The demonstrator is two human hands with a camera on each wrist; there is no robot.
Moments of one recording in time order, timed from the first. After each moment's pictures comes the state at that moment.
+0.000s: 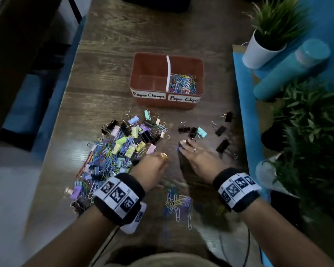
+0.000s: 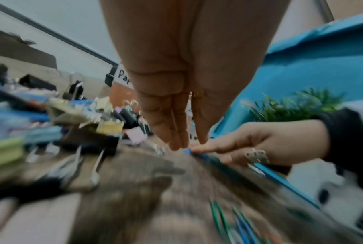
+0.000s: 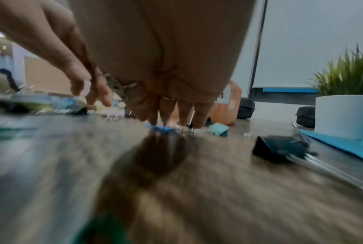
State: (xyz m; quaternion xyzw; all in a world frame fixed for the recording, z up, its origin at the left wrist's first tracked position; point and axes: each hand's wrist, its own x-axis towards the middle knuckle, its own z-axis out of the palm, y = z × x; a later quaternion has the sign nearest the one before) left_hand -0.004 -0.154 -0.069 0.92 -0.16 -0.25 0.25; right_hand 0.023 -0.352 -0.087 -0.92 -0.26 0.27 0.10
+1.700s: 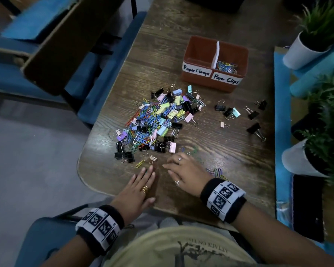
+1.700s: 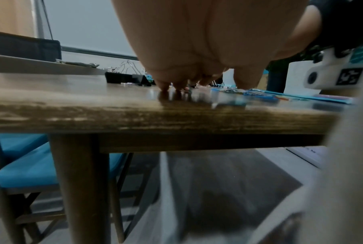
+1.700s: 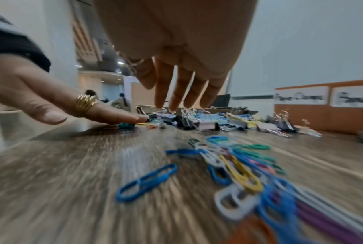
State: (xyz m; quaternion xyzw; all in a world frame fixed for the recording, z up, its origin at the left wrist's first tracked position) left_hand -0.243 -0.050 -0.138 0.97 -0.15 -0.11 0.13; right_hand -0.124 -0.248 -0.074 -0.87 -0.42 0.15 0.19
